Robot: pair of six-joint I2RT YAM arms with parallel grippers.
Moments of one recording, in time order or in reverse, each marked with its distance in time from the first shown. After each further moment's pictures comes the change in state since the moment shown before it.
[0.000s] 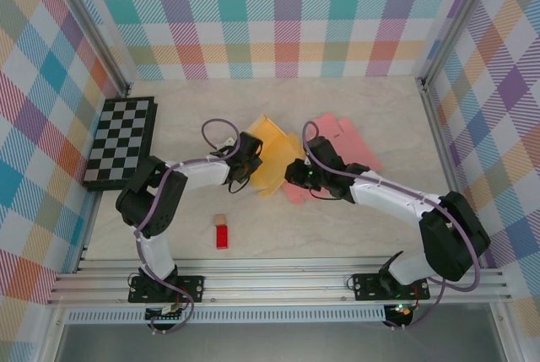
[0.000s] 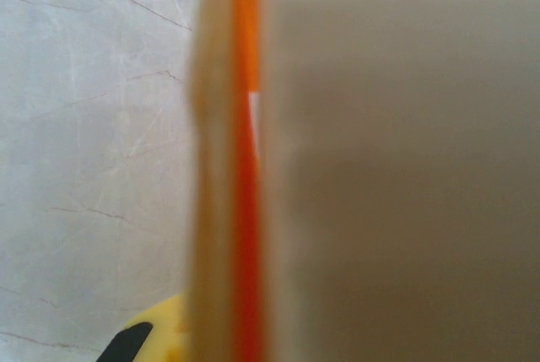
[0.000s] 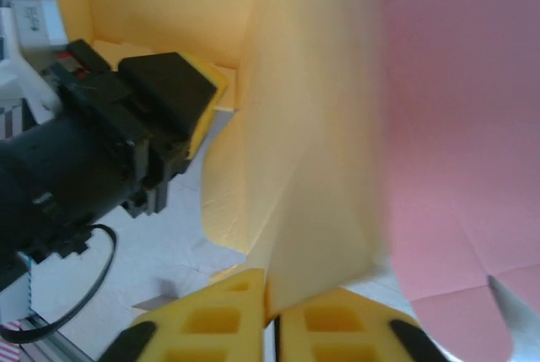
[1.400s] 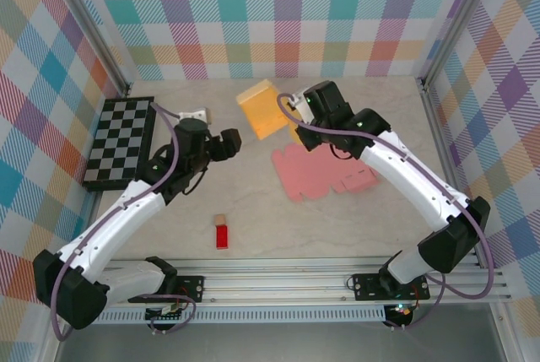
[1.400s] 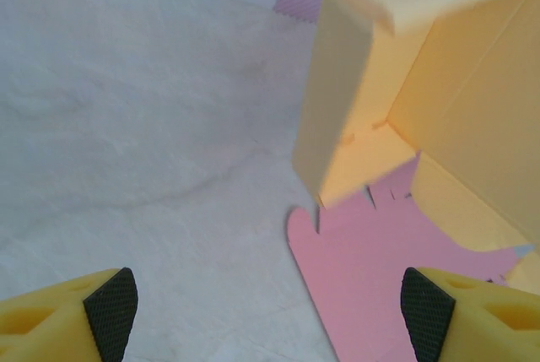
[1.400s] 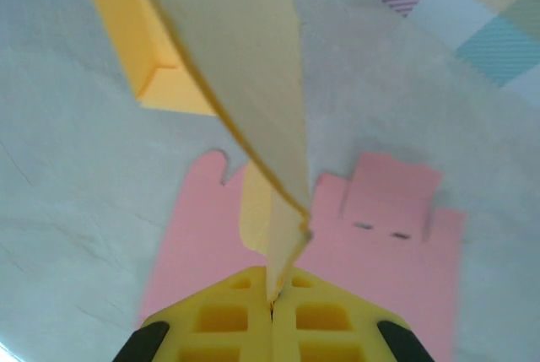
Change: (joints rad) left arm 0.085 -0.719 -0.019 -0.274 0.038 0.703; right arm -0.031 0.066 0.732 -0.723 0.349 -1.083
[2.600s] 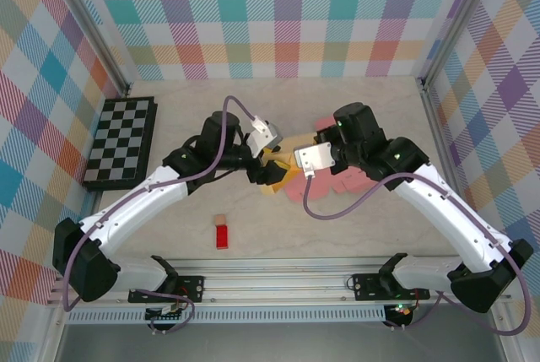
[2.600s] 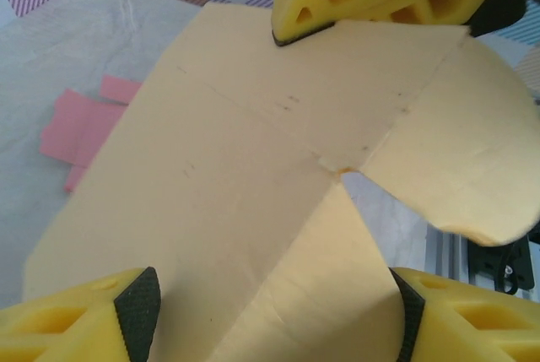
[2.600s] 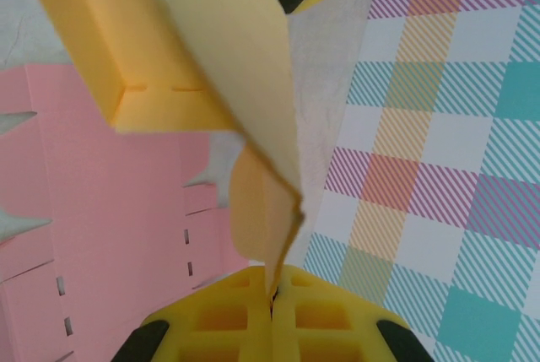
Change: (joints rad) left arm -0.188 0.194 0.130 0.066 0.684 0.691; right arm 0.011 -0.304 -0.241 0.047 -0.154 -1.205
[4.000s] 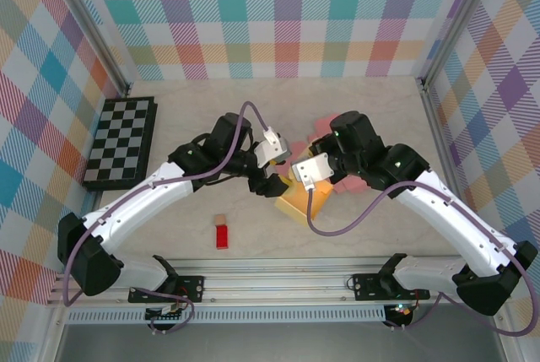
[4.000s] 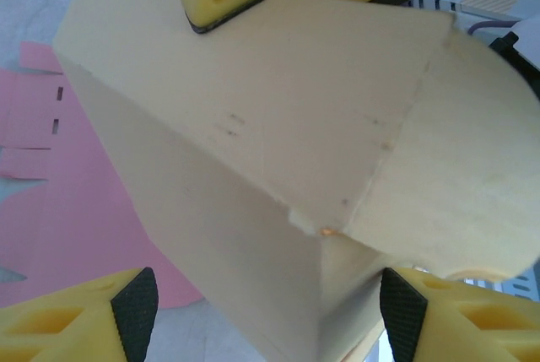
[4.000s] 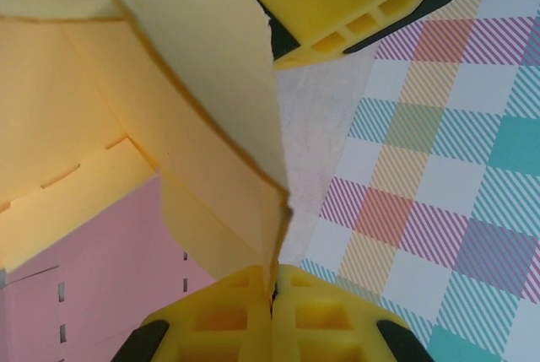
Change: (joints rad) left arm -0.058 0.038 0.087 -0.210 0.030 0.130; right arm 0.068 -0.031 -0.026 -0.019 0.000 -0.056
